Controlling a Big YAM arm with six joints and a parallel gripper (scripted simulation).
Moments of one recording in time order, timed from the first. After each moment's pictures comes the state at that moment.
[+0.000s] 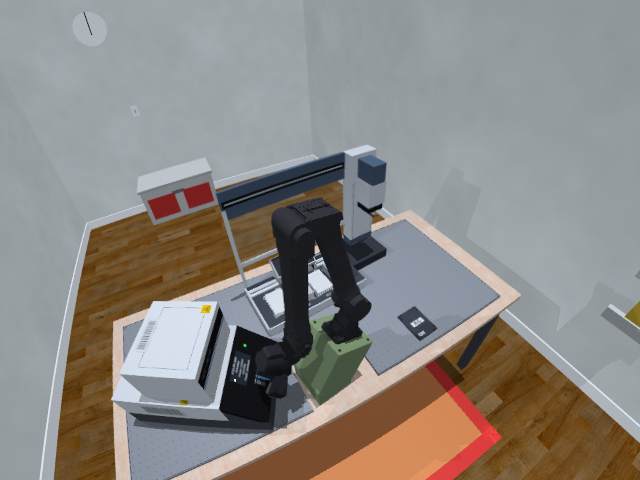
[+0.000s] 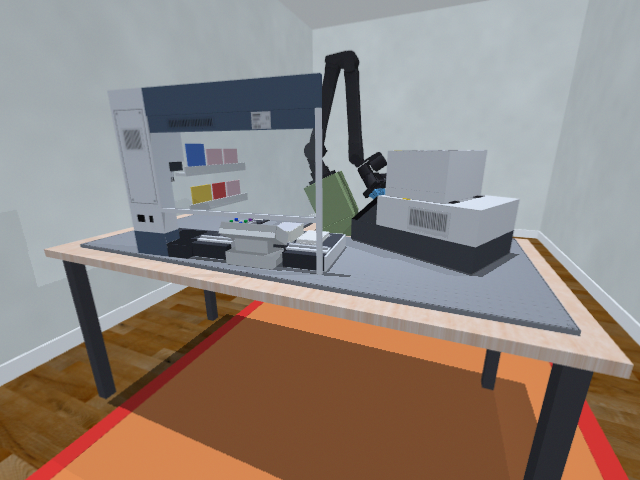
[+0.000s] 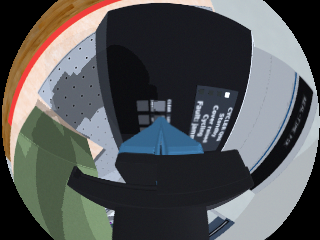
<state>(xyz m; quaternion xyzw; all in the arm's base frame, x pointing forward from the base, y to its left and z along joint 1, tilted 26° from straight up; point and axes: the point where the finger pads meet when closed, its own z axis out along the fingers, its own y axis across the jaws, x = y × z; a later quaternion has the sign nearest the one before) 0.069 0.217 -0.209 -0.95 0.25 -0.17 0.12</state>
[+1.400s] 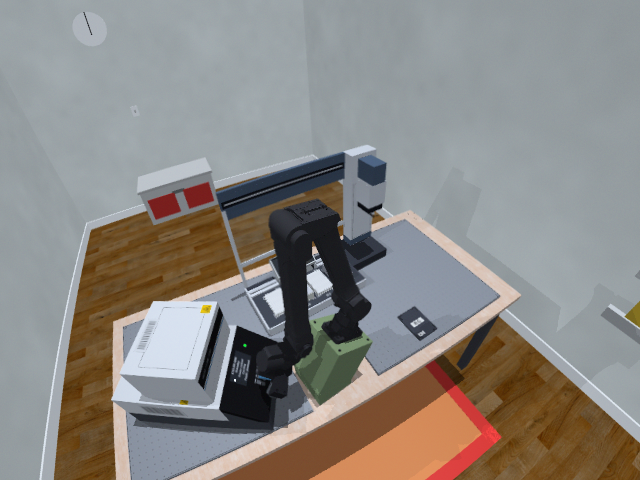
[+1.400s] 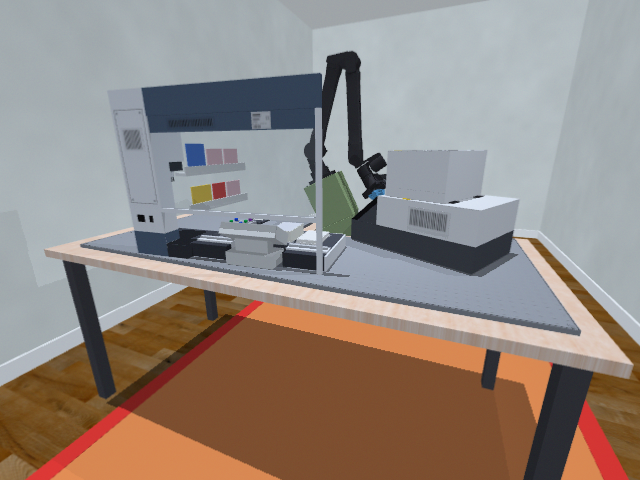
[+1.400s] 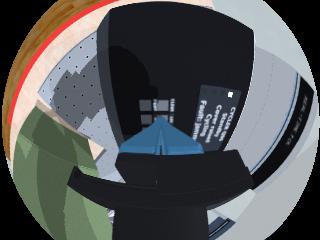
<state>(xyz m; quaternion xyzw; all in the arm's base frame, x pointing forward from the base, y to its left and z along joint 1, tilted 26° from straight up) 0.070 0.214 -0.211 -0.95 0.25 -0.17 0.12</state>
